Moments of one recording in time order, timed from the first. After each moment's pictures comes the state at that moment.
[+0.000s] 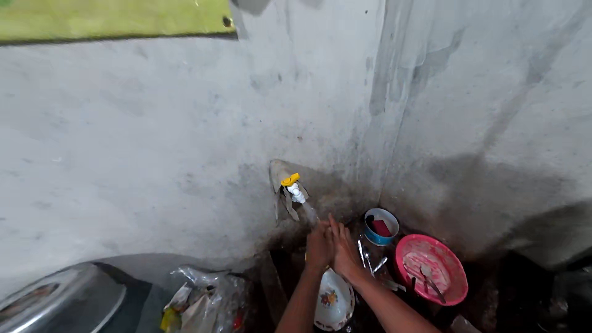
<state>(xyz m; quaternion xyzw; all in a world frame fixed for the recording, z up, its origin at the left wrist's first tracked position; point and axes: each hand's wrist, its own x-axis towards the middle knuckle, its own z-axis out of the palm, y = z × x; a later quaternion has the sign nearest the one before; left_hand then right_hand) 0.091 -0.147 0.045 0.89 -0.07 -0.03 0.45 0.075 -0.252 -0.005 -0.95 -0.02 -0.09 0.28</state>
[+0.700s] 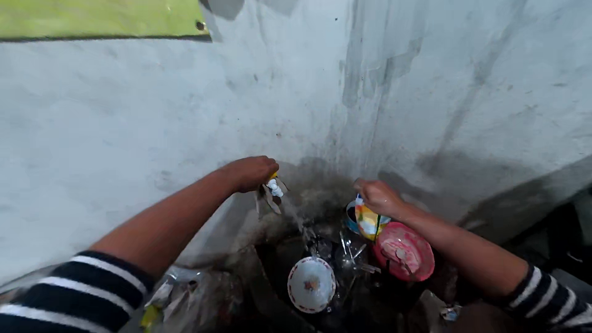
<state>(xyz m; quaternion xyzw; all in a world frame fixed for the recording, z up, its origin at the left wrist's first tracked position) 0.195 -0.062 0.259 0.86 -0.46 0.01 -0.20 0.065 -0.422 0.170 -0.99 -0.07 -0.04 0.13</state>
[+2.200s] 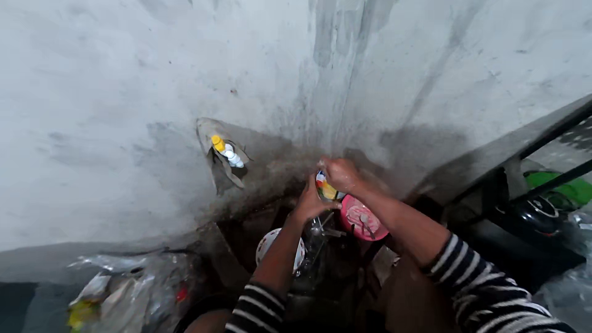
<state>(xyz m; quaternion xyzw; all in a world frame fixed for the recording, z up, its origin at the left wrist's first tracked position) 0.100 -0.266 0.012 0.81 -0.26 -0.09 0.52 0.075 -0.412 0.119 -0.98 -0.06 -0.10 0.14</state>
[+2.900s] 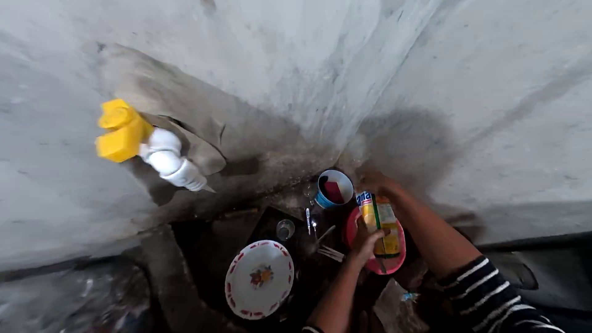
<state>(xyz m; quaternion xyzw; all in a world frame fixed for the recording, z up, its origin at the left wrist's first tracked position) 0.083 -0.418 -0.136 0.47 -0.02 -0.39 0.79 0.224 -0.541 -0.028 -0.93 0.18 0.27 0.20</state>
